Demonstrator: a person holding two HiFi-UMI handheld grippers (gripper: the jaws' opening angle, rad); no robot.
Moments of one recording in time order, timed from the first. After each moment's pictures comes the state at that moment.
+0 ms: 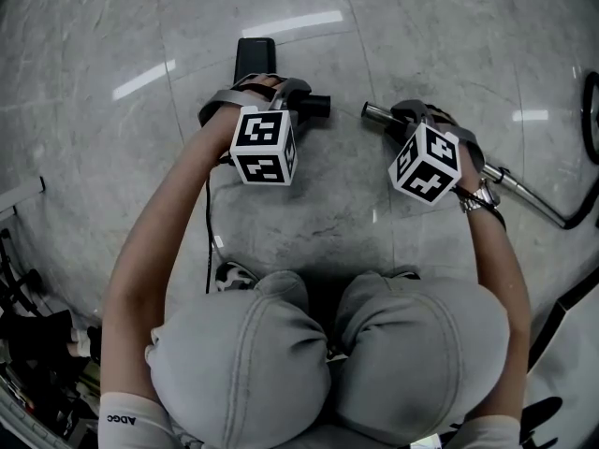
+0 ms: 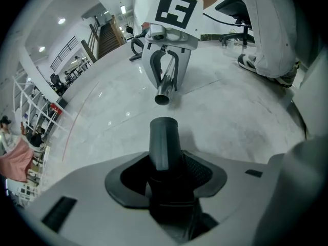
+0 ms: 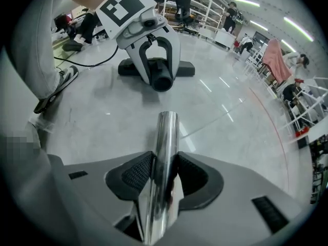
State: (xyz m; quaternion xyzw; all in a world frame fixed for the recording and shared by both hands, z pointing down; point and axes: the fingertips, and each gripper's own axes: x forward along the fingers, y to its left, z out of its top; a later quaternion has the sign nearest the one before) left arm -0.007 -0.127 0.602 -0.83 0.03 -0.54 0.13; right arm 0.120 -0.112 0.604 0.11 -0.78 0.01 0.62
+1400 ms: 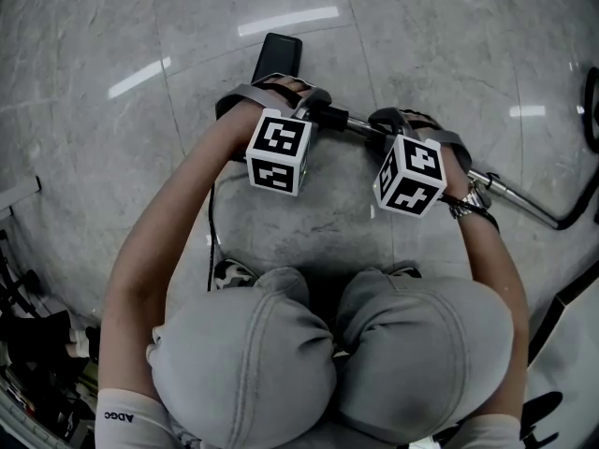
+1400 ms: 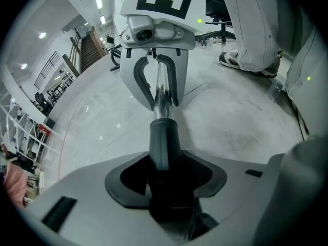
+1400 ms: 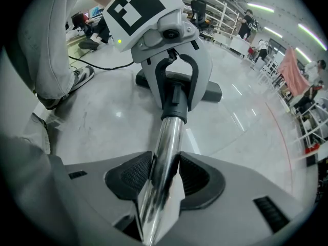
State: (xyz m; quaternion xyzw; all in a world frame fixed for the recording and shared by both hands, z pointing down) left arm 0.029 -0.095 0.599 -0.83 -0.06 -0.52 0.18; right arm 0.082 -0.075 0.598 0.04 -0.80 -0.01 0.60
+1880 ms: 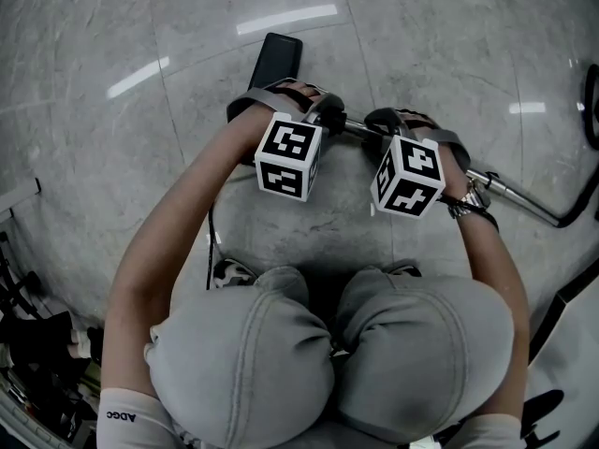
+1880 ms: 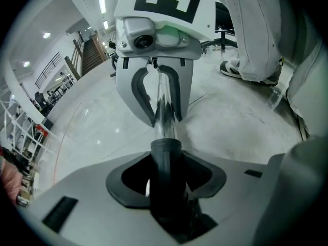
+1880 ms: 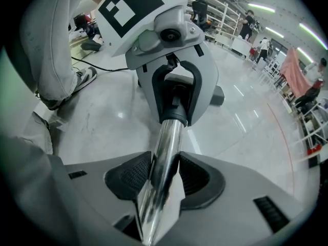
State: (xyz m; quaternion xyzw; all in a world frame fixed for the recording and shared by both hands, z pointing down) left arm 0.055 -0.083 0.594 -0.85 -0.07 -0.49 0.17; right arm 0.078 -0.070 0.595 0.03 -0.80 -0.01 0.60
